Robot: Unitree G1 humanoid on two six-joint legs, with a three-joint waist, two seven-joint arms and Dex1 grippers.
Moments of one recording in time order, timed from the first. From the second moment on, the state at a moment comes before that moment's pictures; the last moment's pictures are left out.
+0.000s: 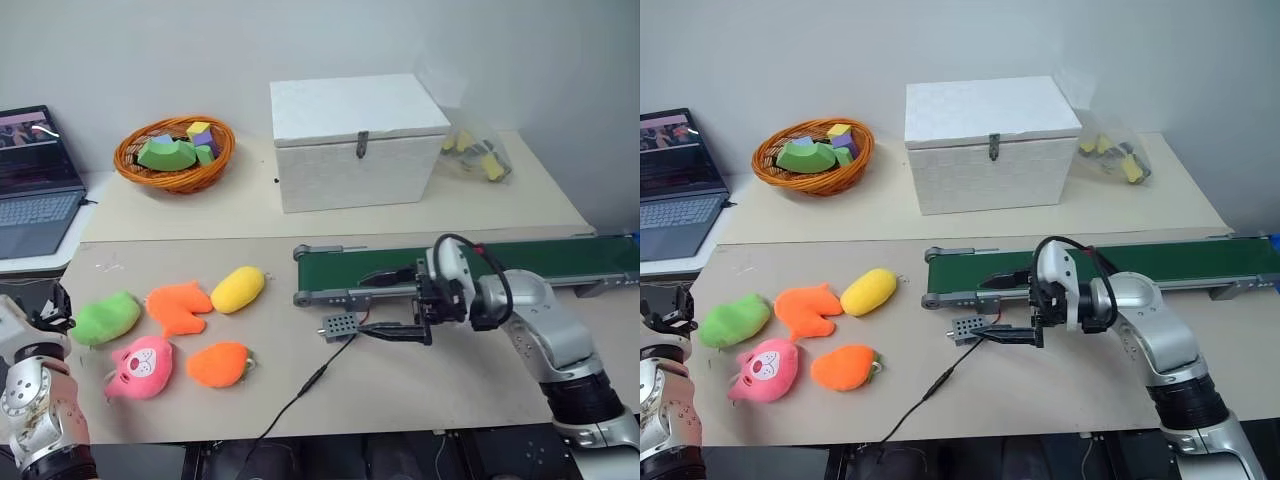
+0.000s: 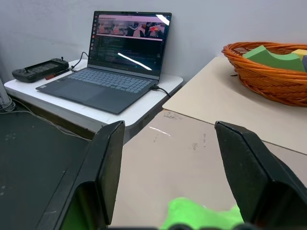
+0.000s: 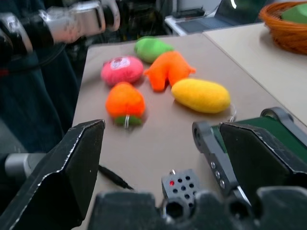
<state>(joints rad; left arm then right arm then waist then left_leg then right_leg) -0.06 0.44 0.69 0.22 -0.43 0.01 -0.12 -0.37 -0.67 0.13 -0.23 0.50 0.37 1.18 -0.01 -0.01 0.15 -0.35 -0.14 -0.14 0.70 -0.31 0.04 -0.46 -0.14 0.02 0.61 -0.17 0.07</state>
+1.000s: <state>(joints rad) 0.00 0.49 0.94 0.37 -1.12 0.64 -0.18 -0.37 -0.61 0.14 -0.17 0.41 0.33 1.11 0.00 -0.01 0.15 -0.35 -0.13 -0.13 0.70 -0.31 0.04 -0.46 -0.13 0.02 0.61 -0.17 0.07</state>
